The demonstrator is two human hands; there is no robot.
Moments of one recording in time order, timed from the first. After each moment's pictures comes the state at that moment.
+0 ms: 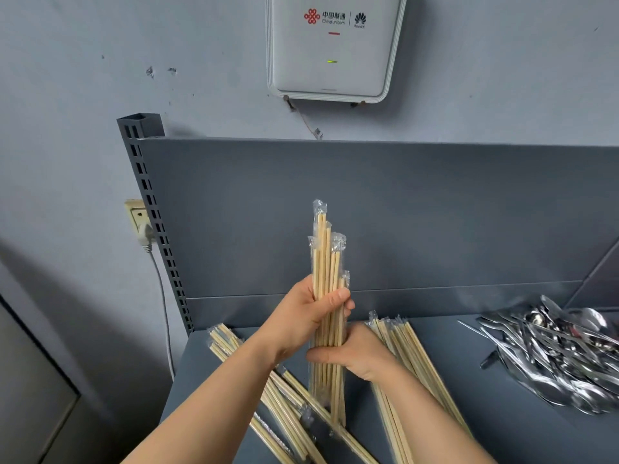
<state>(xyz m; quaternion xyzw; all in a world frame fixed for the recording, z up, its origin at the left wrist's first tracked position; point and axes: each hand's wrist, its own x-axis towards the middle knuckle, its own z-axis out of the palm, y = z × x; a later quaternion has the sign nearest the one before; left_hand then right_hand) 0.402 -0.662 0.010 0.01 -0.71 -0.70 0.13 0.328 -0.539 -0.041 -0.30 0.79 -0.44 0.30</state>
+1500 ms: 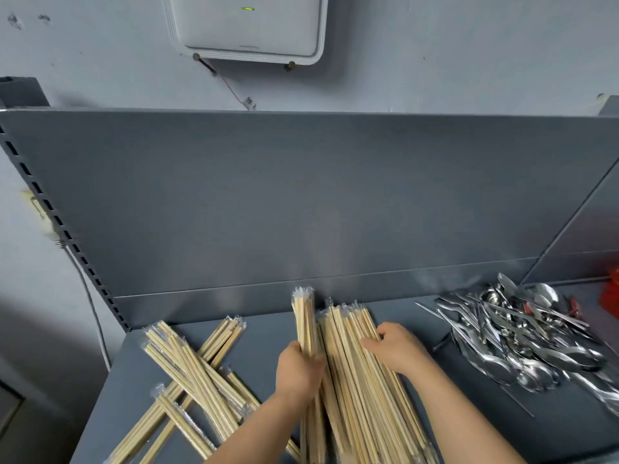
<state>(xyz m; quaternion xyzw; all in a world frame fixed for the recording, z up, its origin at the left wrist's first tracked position) 0.348 -0.571 -0.109 0.39 -0.73 -0.57 0.04 0.238 -0.432 -0.078 -0.13 0.94 -0.20 0.23</state>
